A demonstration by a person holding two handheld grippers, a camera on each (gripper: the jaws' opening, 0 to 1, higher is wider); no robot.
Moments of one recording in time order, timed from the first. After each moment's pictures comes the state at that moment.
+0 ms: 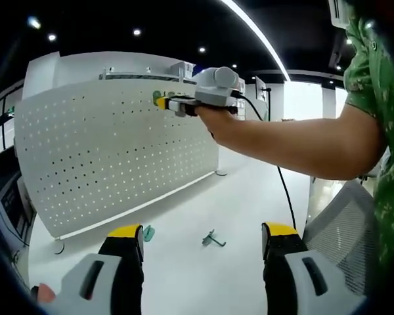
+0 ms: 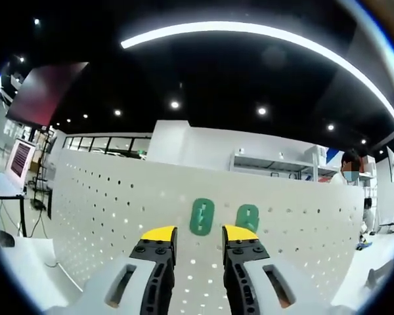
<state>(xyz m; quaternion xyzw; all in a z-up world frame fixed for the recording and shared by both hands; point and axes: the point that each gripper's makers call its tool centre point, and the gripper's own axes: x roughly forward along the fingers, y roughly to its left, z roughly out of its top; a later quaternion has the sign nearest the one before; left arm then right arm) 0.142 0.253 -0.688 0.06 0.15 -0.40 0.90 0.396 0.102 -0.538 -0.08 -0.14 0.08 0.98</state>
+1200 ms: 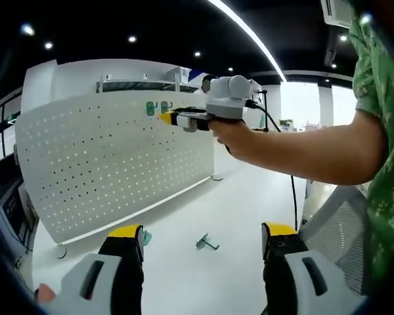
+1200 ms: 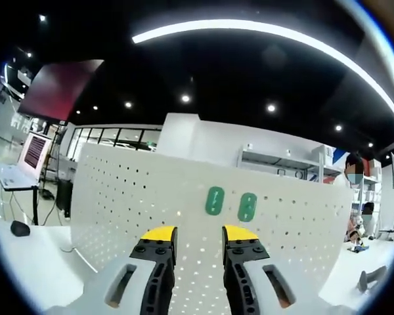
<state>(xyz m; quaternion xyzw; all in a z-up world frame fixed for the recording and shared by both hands) 0.122 0.248 -0.676 0.07 0.13 -0.41 0.90 0.334 0.111 -0.558 -0.11 -0.11 0.11 0.98</state>
